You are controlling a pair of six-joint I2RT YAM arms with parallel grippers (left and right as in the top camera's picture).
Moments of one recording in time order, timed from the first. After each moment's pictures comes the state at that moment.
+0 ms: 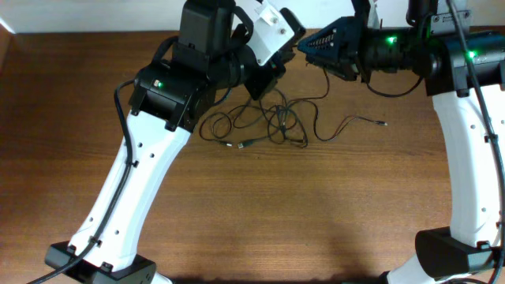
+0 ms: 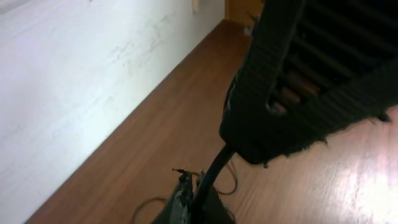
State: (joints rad) left arm -0.45 1.68 1.97 -0.82 0.47 0.36; right arm 0.16 1.76 2.19 -1.15 -0.95 0.67
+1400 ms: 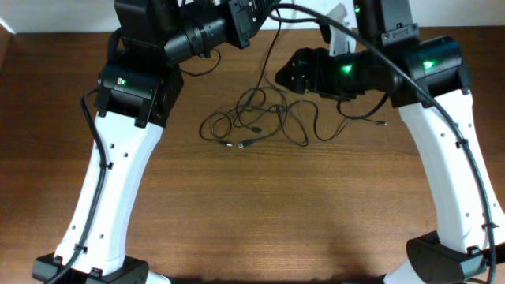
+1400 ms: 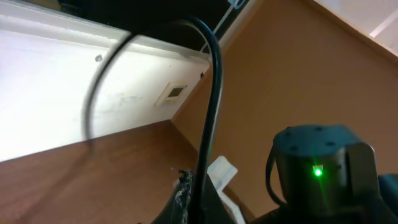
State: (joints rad) left arm -0.31 1.64 1.97 -0.39 0.70 -0.56; right arm 0.34 1.76 2.17 -1.31 -0.52 0.43
